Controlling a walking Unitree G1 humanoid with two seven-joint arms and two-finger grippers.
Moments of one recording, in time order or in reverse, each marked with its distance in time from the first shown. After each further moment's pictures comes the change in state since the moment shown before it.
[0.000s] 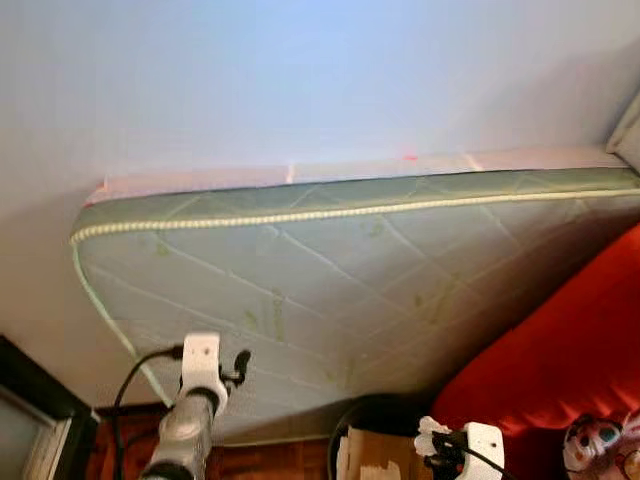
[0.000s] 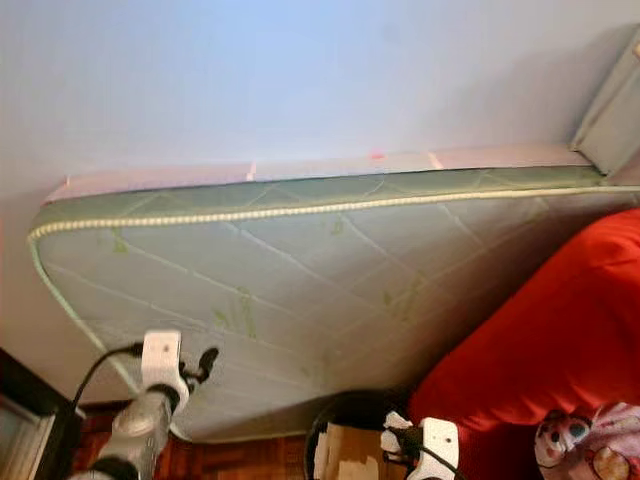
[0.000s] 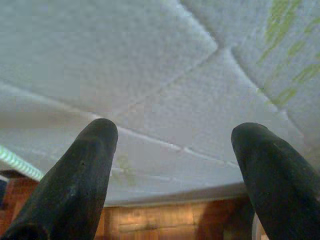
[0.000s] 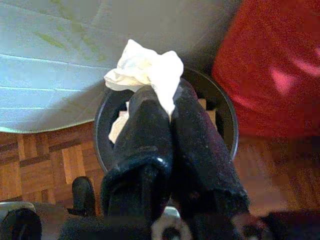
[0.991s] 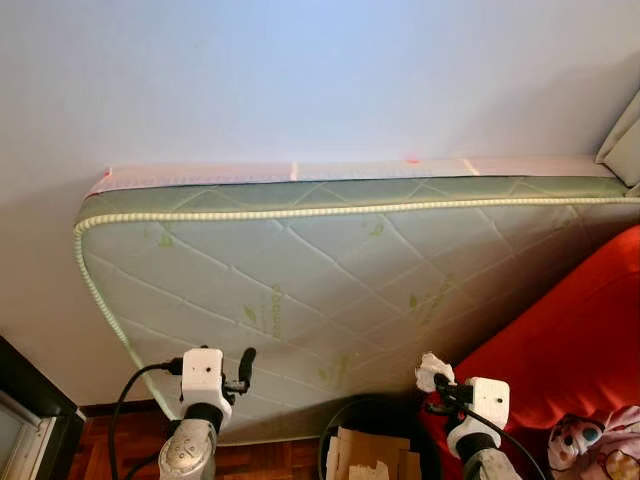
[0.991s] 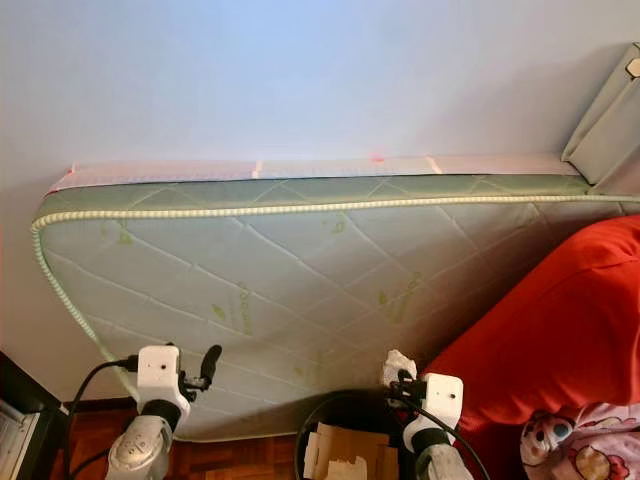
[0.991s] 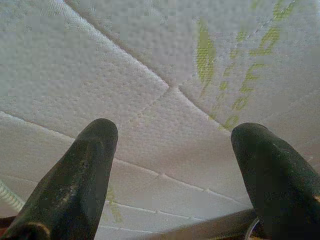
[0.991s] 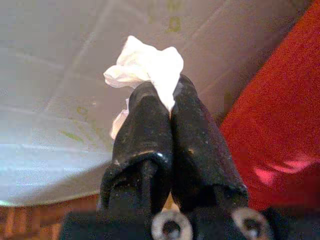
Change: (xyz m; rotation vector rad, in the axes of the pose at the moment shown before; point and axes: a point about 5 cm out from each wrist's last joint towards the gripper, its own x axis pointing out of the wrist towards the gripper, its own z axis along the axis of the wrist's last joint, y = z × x) left arm -0.031 -0.013 0.005 0.041 -0.201 -0.035; right arm 0.015 0.013 0.060 -0.034 -0.285 0.038
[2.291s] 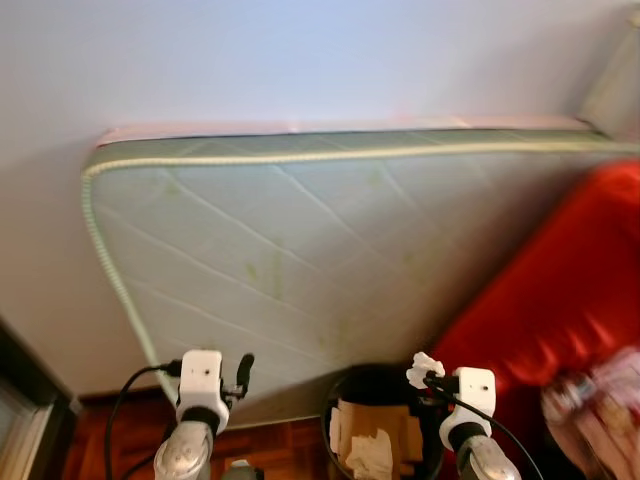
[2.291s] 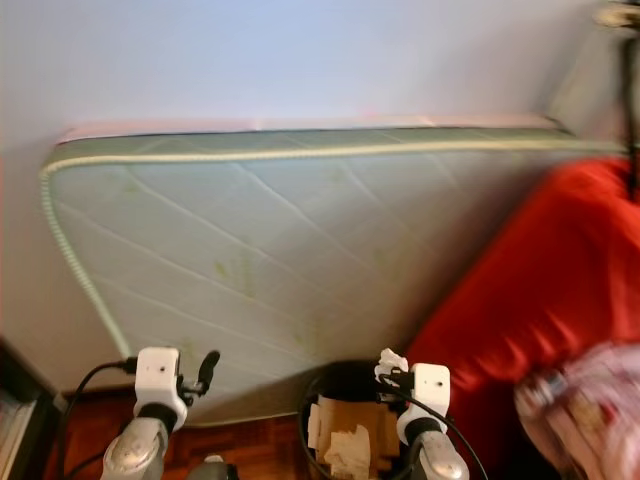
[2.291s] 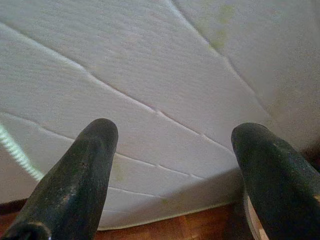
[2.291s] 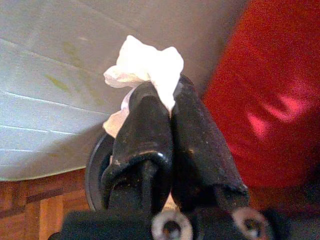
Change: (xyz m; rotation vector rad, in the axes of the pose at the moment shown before) left arm -0.006 0.004 -0.001 0.024 0.040 -0.005; right arm 0.013 0.008 0.004 -0.050 0.059 0.001
